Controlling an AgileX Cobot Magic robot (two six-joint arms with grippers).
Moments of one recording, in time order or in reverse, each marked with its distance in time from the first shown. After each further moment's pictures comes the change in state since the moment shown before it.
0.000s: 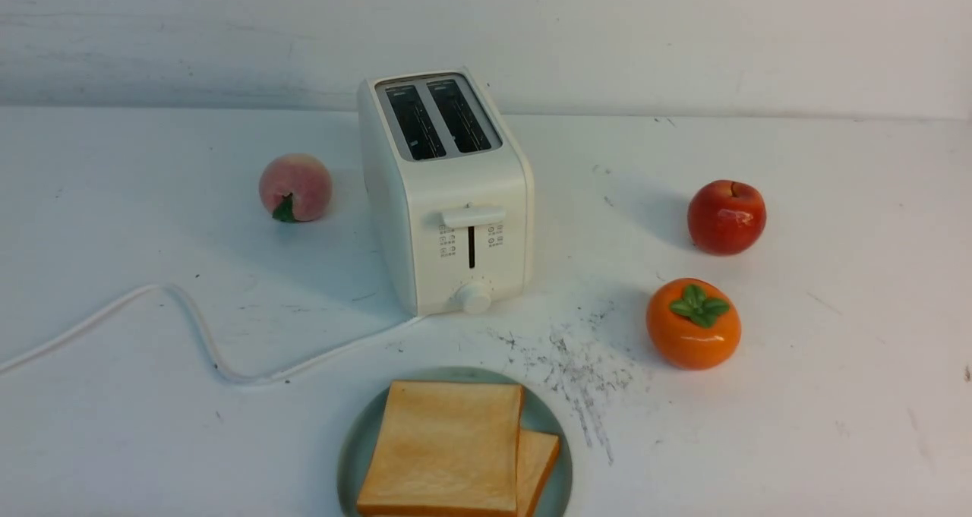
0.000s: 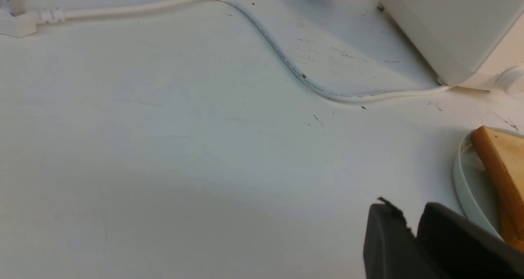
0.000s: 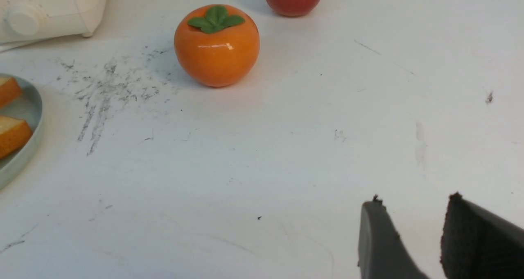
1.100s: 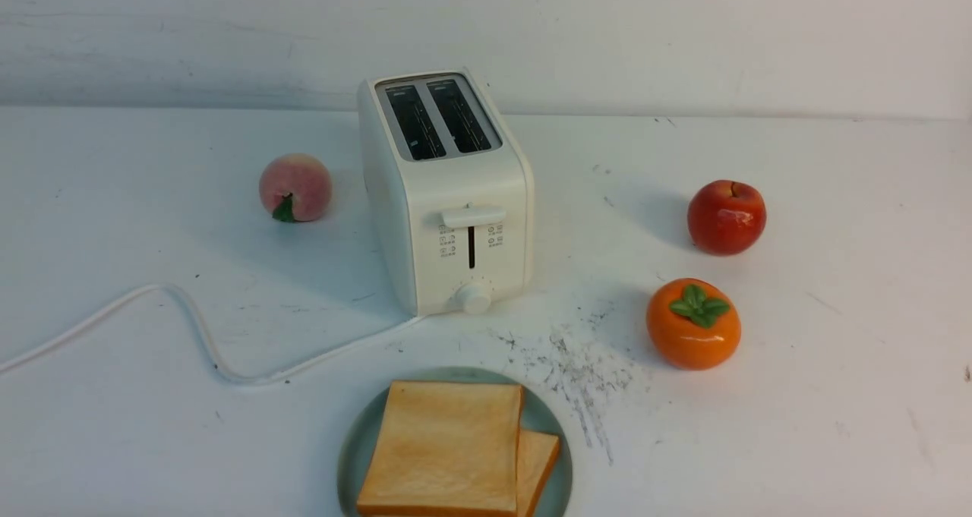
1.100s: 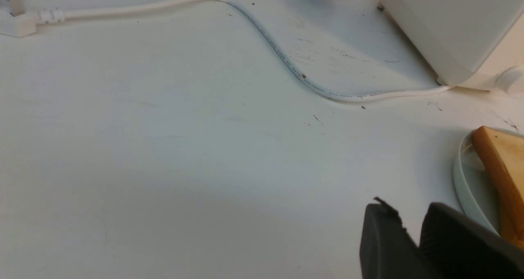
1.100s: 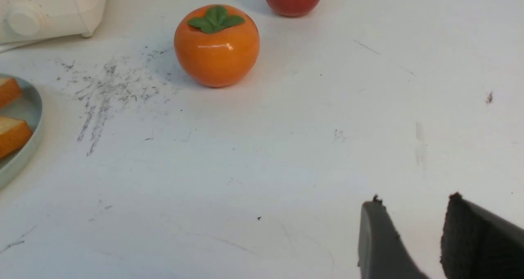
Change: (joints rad) right arm 0.000 0.000 0.000 0.000 0.000 0.000; left arm 0.000 0.000 0.000 0.000 0.000 0.000
